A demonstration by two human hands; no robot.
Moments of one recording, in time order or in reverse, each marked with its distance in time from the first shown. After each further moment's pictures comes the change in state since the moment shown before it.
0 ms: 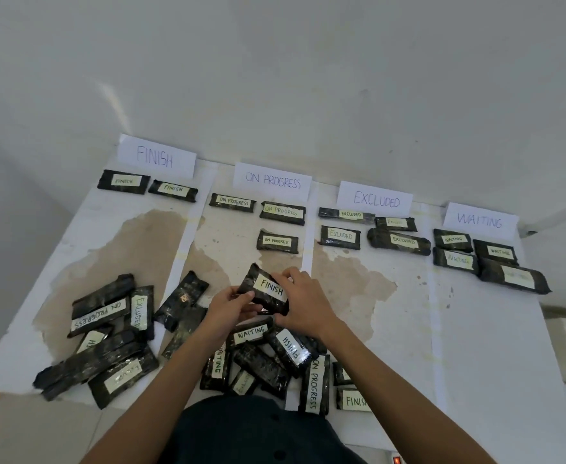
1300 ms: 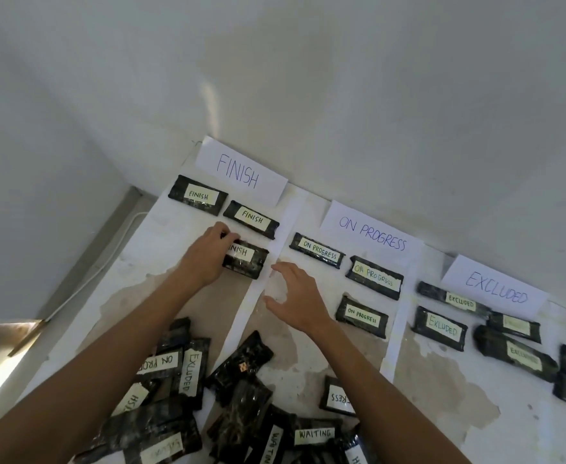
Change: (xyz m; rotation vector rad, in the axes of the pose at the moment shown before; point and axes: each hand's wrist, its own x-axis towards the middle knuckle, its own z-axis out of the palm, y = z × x) left_hand 0.167 0.149 -0.204 1.430 0.225 0.568; right_hand 0.233 -0.085 0.046 0.350 -0.026 -0.081
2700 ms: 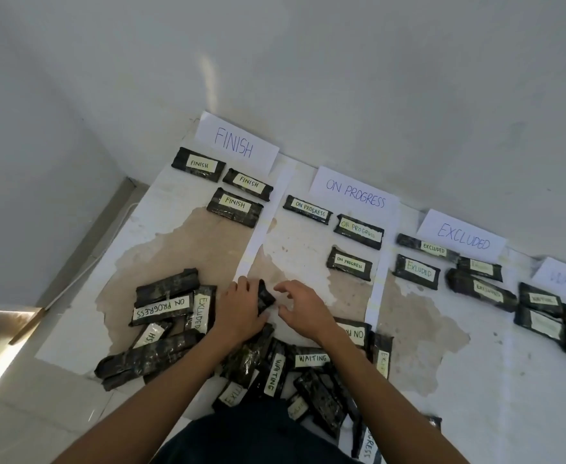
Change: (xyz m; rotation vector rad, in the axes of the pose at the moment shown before) left_hand -0.147 0.094 0.090 0.007 -0.089 -0.102; right_hand -0.118 -0.006 0.019 -0.031 -0.150 0.112
